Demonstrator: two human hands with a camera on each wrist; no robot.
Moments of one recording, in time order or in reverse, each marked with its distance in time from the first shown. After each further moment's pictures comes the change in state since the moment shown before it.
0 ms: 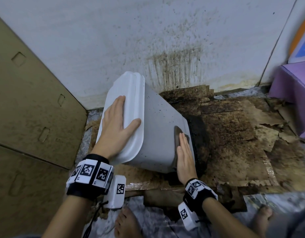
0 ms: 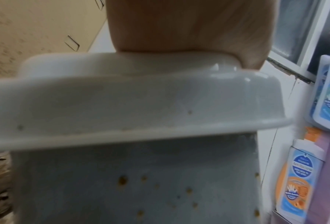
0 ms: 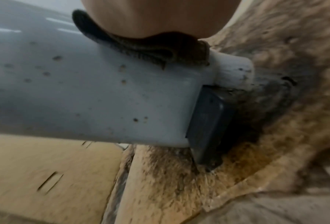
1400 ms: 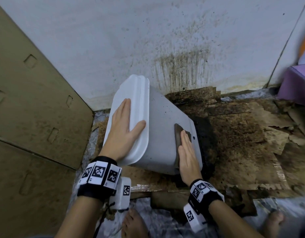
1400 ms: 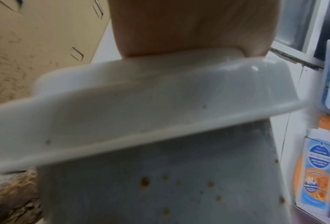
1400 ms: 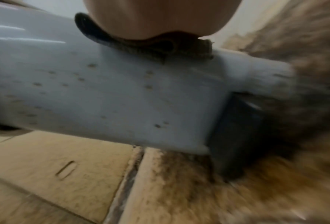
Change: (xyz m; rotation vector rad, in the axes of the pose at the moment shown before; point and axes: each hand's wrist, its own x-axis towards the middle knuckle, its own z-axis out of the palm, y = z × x) left_hand -0.002 -0.015 -0.005 -0.026 -0.032 -0.015; right_hand -0.001 -0.024 0.009 -0.051 -0.046 -0.082
